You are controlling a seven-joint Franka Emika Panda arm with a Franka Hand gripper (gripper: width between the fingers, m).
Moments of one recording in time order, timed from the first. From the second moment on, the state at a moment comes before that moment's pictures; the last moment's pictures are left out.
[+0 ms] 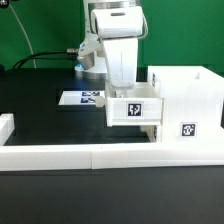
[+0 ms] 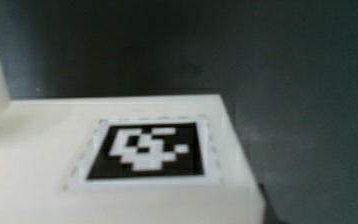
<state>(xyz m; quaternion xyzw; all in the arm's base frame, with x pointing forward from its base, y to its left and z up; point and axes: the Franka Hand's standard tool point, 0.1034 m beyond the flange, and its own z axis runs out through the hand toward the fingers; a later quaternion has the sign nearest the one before) 0.528 0.002 0.060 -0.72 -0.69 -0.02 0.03</state>
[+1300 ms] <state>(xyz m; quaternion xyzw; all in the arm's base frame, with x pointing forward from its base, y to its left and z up) 0.524 0.000 0.056 -0.72 -0.69 -0.02 0.02</state>
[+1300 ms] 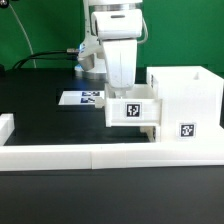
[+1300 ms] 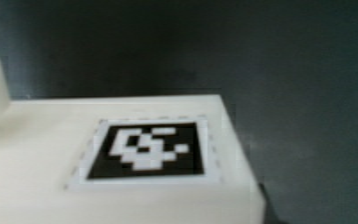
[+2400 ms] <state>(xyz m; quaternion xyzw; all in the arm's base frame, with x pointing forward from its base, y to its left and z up) 0.525 0.012 0.056 -0.71 -0.70 -0.02 0.02</state>
